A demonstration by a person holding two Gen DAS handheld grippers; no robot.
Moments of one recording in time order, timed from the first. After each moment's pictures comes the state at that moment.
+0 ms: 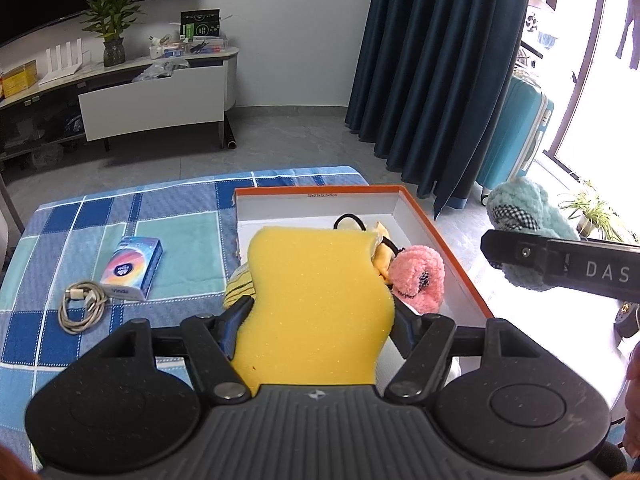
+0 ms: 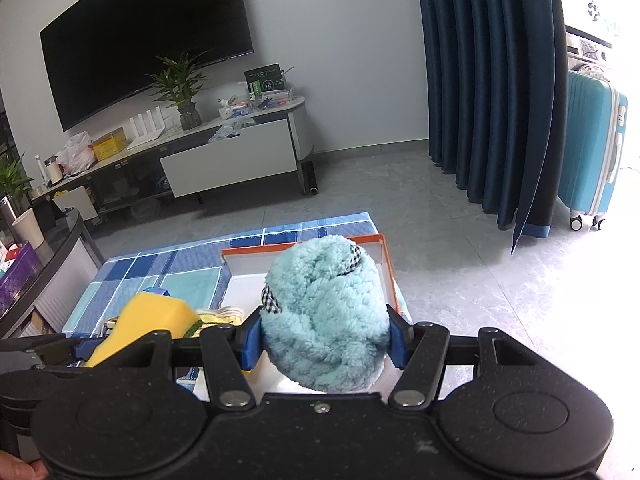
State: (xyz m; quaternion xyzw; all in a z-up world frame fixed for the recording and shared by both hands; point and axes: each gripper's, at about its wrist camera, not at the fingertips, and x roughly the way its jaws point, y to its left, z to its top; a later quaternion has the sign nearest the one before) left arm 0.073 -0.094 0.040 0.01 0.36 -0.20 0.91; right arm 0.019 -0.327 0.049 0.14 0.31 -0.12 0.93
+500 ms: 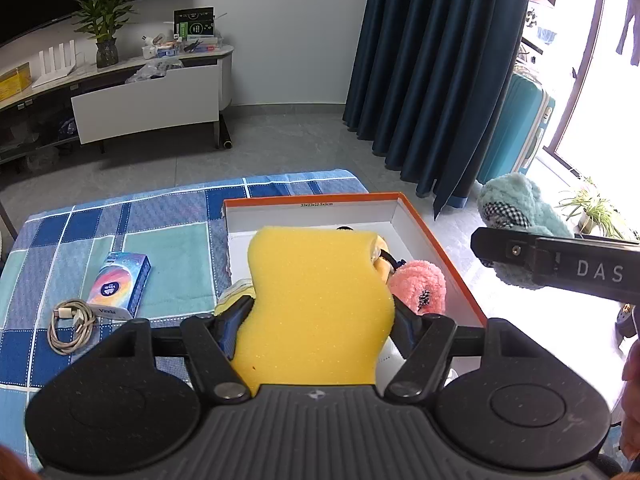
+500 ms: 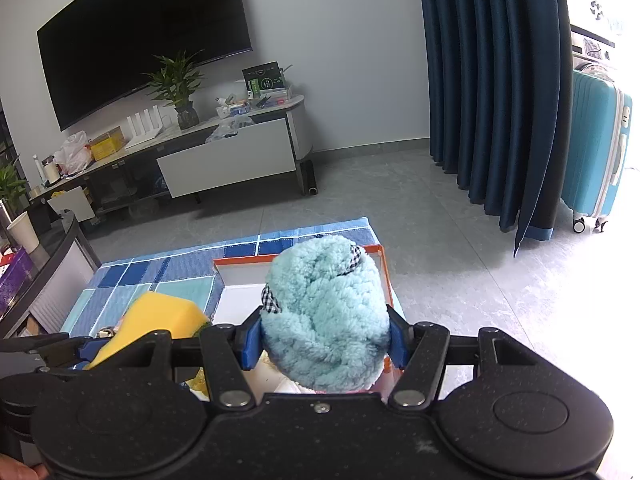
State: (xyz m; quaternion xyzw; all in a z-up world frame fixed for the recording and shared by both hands) left arm 0.089 -0.105 0.041 0.02 0.37 -0.20 0.91; right arm 0.035 -0.335 0.048 0.14 0.31 -0.12 0.93
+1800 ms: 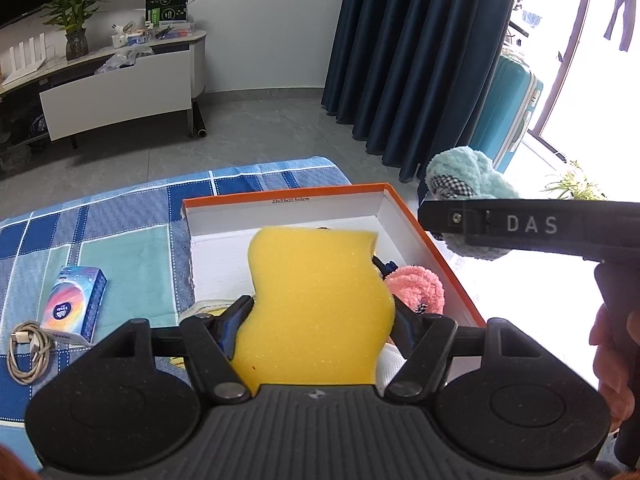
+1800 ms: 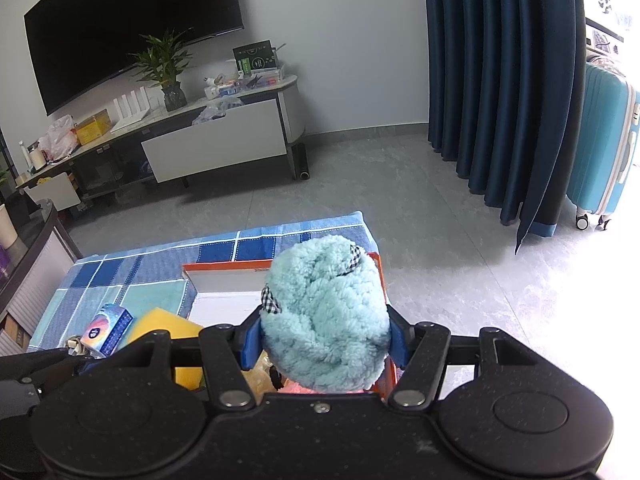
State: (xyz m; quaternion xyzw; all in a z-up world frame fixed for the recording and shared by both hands) left arm 0.124 -0.130 0.025 0.03 0.39 -0.23 0.89; right arm 0.096 -0.353 0.026 0.13 0.35 -0.12 0.92
